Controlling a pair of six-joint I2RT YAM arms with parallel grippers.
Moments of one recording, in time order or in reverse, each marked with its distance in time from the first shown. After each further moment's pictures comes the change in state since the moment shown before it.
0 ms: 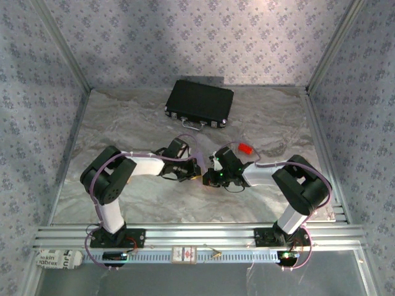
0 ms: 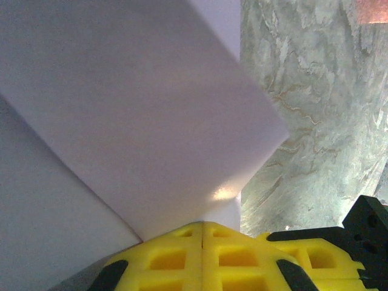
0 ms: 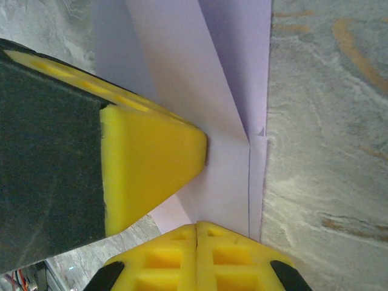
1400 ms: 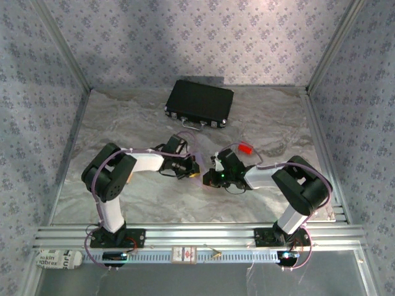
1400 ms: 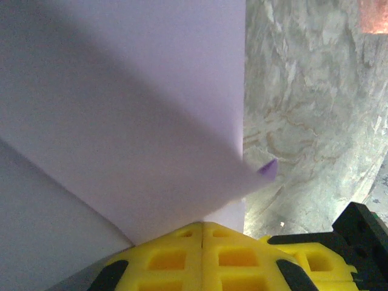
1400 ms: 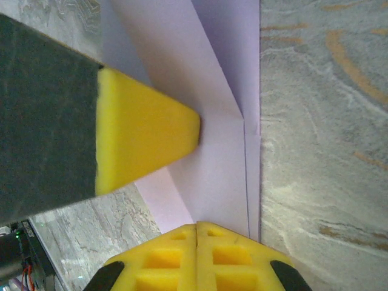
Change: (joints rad) left arm 0.050 0.032 0.058 -0.072 0.042 0.033; right arm -0.006 -0.002 -0.059 0.119 -0.003 0.030
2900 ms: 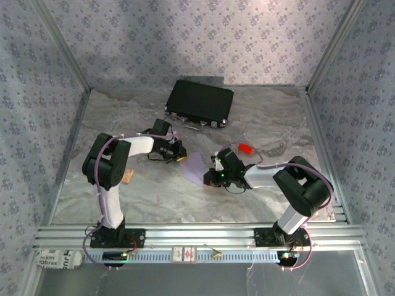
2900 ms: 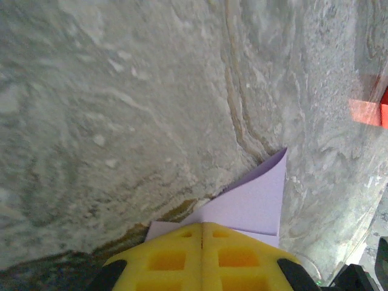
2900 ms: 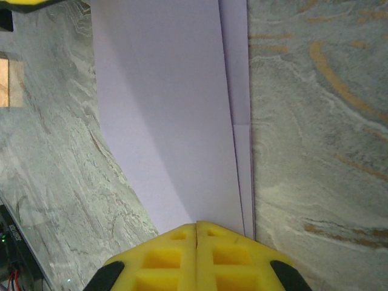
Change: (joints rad) left arm 0.235 0.110 0.185 -0.168 0.055 0.220; right arm 0.003 -0.011 0.014 -0.047 0.028 -0.023
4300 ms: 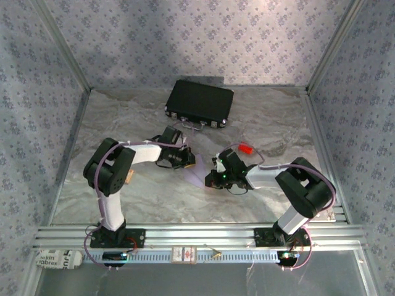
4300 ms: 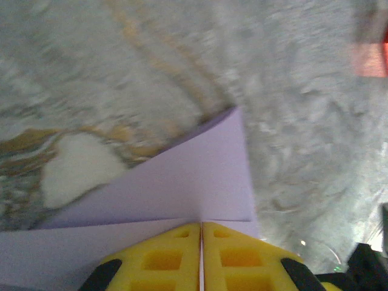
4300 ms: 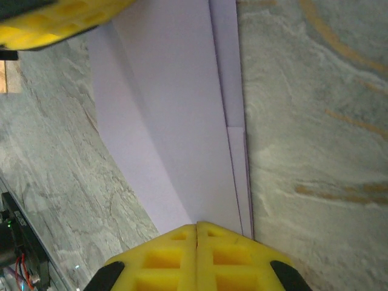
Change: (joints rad) left arm -0.146 -0.050 -0.084 0.093 -0.046 -0.045; right arm -0.013 -0.029 -0.015 -0.042 -0.042 0.000
